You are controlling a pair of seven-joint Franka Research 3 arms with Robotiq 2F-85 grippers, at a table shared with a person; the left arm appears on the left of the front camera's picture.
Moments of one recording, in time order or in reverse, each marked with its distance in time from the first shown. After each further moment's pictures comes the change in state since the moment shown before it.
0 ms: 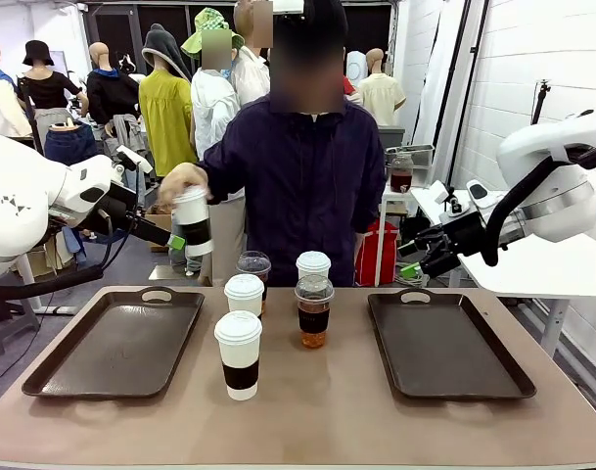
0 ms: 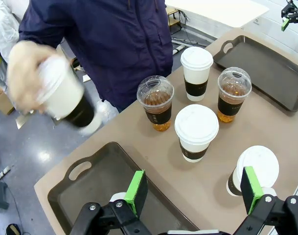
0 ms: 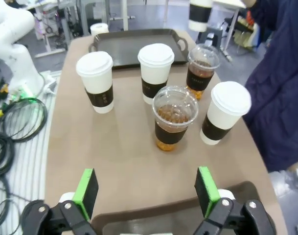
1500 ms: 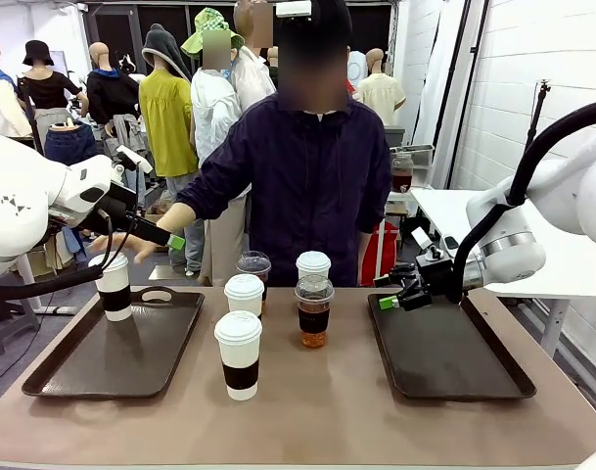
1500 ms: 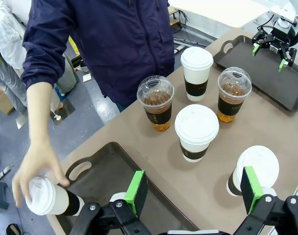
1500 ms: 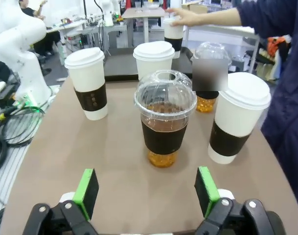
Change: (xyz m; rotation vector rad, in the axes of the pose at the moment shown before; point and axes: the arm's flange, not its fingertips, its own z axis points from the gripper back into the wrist) left arm 0.000 0.000 0.000 0.000 0.000 0.000; right arm -0.102 -0.072 -0.090 0.153 -0.216 0.012
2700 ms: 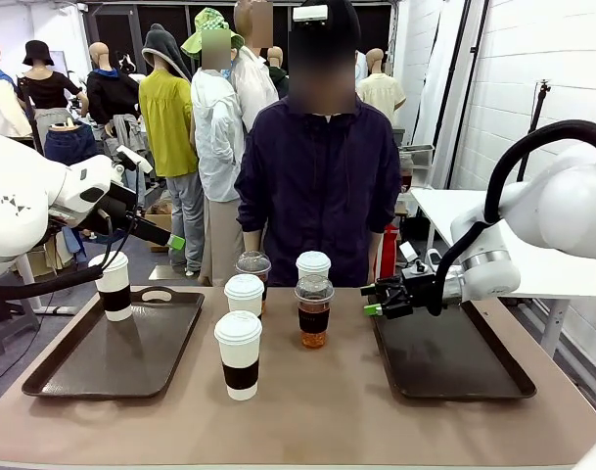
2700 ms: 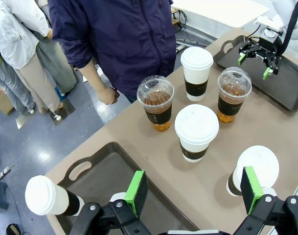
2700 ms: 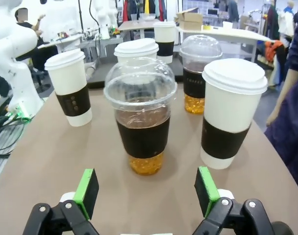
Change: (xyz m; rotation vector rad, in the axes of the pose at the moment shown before) left arm 0.000 0.000 0.000 0.000 0.000 0.000; right arm -0.046 -0.038 -0.041 -0.002 -0.099 -0.034
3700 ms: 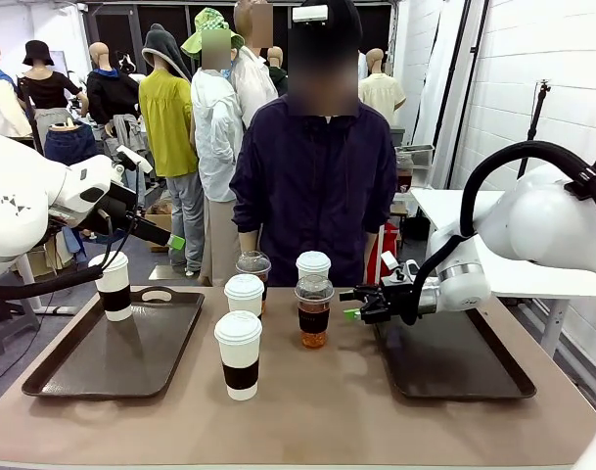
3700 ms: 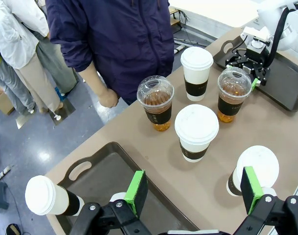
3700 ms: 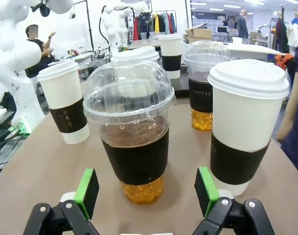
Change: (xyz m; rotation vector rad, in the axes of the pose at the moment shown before) left arm 0.000 0.000 0.000 0.000 0.000 0.000; right arm -0.025 -0.020 -0.057 0.069 -0.108 -0.032
